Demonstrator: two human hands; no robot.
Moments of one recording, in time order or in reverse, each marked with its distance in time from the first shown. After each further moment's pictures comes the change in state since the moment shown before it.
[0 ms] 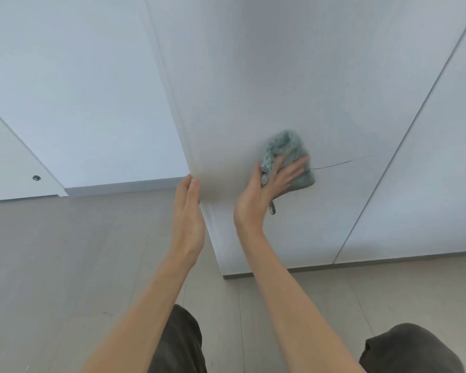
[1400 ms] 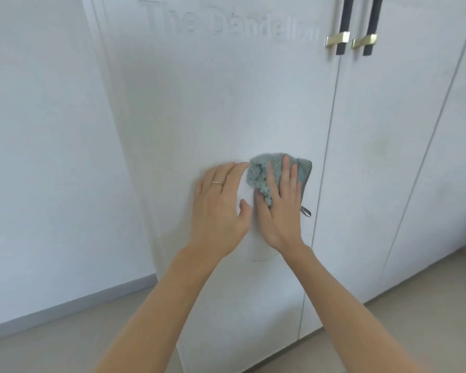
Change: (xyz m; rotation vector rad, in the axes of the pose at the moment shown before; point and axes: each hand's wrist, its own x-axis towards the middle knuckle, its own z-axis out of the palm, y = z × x) left_hand 0.057 0.188 0.077 0.518 -0.107 1.087; right_hand 0.154 -0.116 -0.066 -0.790 -0.062 -0.698
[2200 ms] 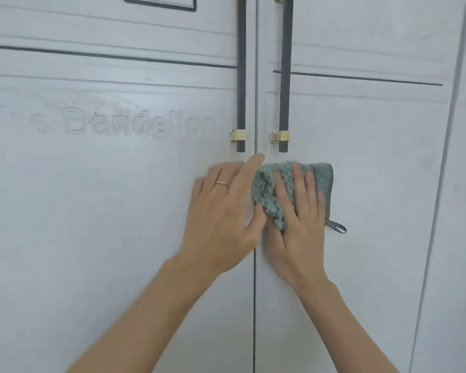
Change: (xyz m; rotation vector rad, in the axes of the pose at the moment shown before) left_hand 0.179 0.126 0.116 0.222 0.231 0.204; right_hand 0.172 0.135 -0.117 -0.013 0.201 -0.304
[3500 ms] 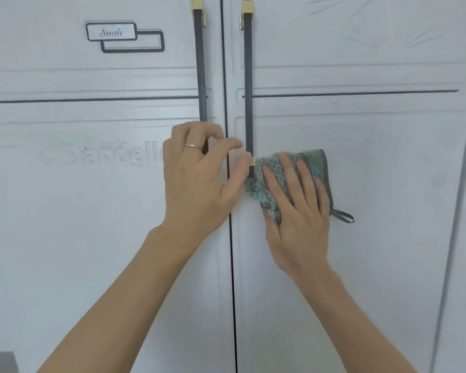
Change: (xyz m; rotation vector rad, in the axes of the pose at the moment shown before) left_hand 0.083 0.030 0.002 0.189 0.332 0.065; right_hand 0.053 0.043 -0.028 -0.062 0.018 -0.132
